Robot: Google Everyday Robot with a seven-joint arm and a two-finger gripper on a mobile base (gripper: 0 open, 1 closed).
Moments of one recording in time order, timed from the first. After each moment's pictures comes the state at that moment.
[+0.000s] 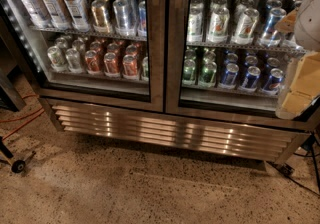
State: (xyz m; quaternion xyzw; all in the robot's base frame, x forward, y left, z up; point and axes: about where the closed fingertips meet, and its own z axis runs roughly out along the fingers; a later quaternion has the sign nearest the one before) arm 0.438 -0.216 0.977 -0.60 0.78 -0.04 0.16
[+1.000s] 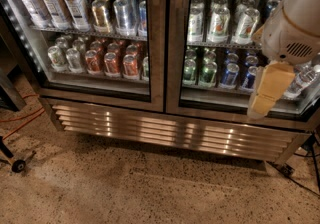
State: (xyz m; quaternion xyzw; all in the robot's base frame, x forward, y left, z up) arm 0.470 -0.199 0.936 -0.60 0.78 -0.03 0.15
